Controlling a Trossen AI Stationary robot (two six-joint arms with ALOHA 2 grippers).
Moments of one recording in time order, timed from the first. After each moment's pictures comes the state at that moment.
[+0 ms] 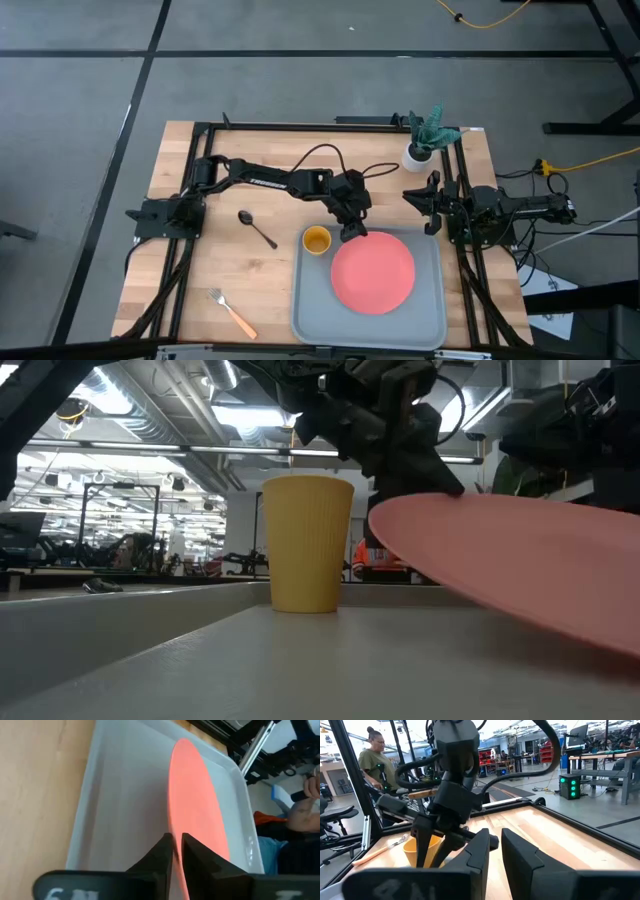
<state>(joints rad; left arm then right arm) 0.07 2.12 1.62 -0.18 0.51 -0.39 0.10 0.00 0.01 0.09 0.30 0.15</state>
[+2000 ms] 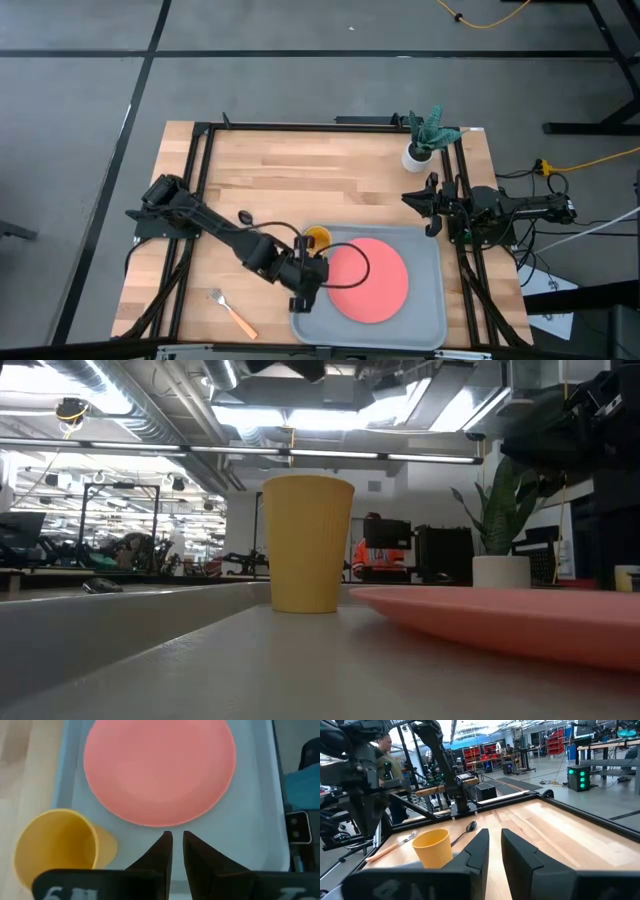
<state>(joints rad) -0.48 1.87 1.62 -0.72 -0.27 -0.41 0.10 0.01 0.01 0.07 0.26 0.21</state>
